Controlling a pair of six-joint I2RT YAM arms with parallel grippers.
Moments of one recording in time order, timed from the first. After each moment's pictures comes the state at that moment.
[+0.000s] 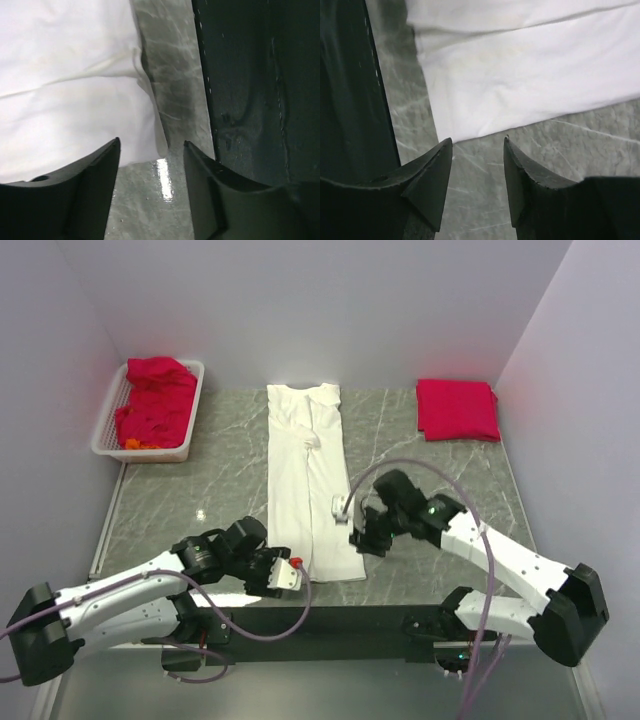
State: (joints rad) left arm -0.95 0.86 0.52 -0.51 0.40 0.70; right arm 0.67 1.16 0.89 -0.71 -0.47 -0.56
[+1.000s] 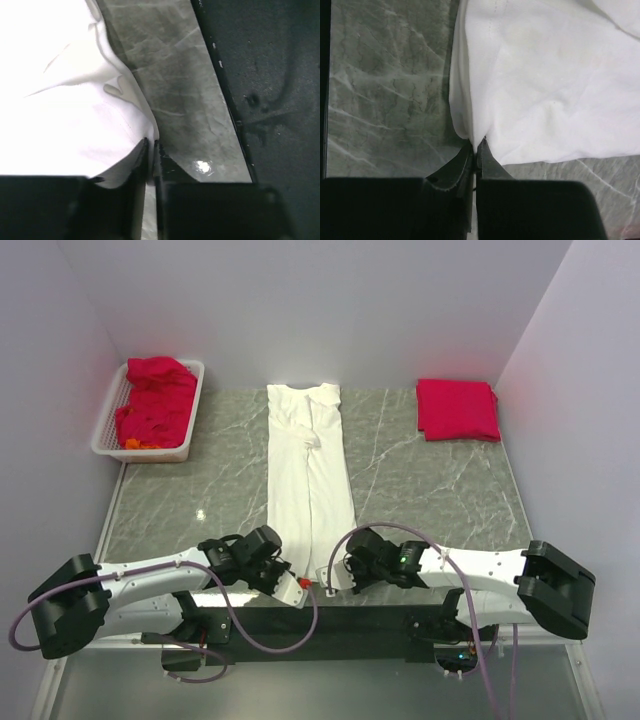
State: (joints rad) left arm -0.99 1.10 0.44 -0.36 0.32 0.95; right arm 1.08 1.21 0.47 -0.28 -0.05 -0.90
